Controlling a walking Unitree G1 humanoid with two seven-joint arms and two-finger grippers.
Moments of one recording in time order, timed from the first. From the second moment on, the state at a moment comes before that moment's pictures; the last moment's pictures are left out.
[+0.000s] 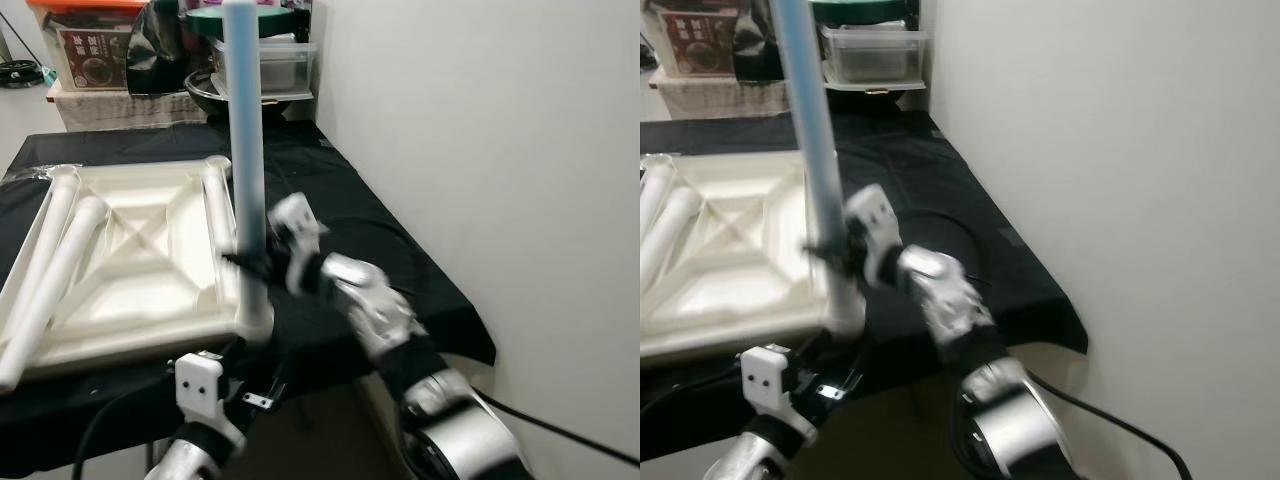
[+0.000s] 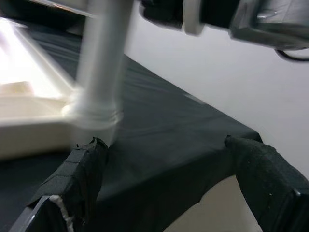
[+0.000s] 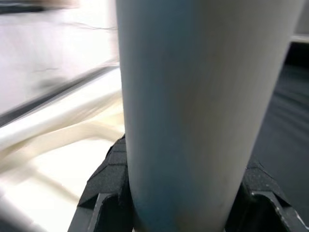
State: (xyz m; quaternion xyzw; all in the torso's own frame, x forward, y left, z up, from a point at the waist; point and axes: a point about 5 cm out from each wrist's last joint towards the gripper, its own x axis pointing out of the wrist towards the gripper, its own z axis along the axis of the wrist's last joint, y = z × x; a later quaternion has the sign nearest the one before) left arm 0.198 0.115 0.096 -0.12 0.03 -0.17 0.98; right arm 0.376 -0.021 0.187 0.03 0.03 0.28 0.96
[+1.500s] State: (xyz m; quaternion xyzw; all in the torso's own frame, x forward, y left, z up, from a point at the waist) left arm 0.188 0.105 0.084 -0.14 0.05 -0.18 0.97; right arm 0.374 -0.072 0.173 0.08 0.04 0.06 0.99
